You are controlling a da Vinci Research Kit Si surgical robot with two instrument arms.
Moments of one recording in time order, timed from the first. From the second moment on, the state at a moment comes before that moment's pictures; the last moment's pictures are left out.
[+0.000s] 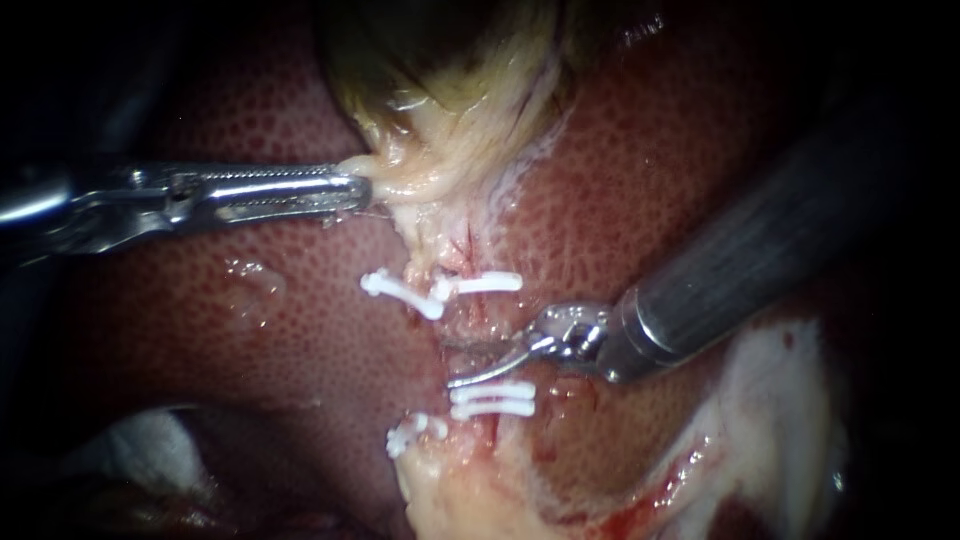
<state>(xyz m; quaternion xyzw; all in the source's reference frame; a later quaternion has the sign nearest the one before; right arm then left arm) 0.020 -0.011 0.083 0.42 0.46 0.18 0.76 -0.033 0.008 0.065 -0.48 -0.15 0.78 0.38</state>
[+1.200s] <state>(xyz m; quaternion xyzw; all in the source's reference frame) 0.010 -0.004 0.069 0.16 0.48 0.13 0.86 -0.033 0.008 0.066 -0.48 -0.15 0.78 0.38</state>
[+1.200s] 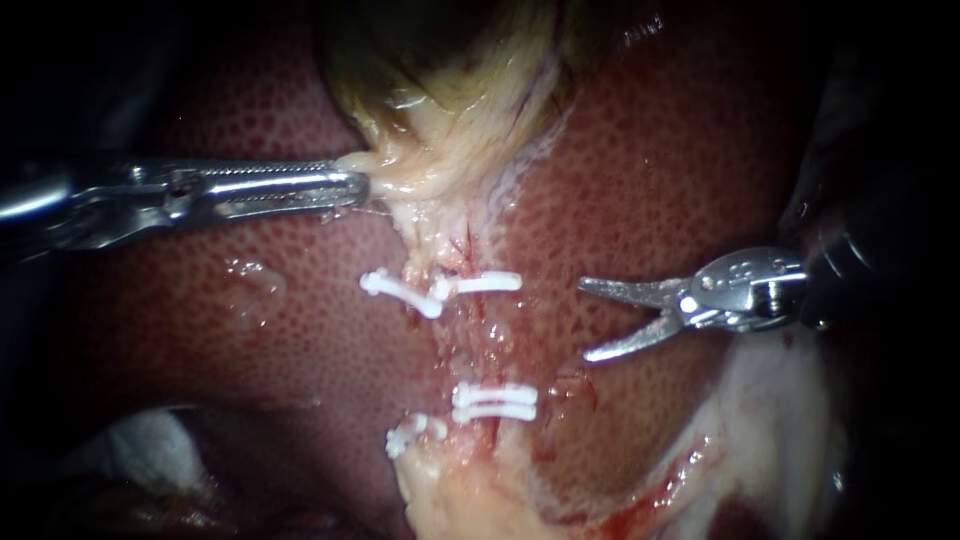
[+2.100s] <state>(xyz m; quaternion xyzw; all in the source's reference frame) 0.010 -0.004 0.069 0.16 0.48 0.13 0.85 -0.039 0.006 0.073 -0.46 -0.16 0.79 0.36</state>
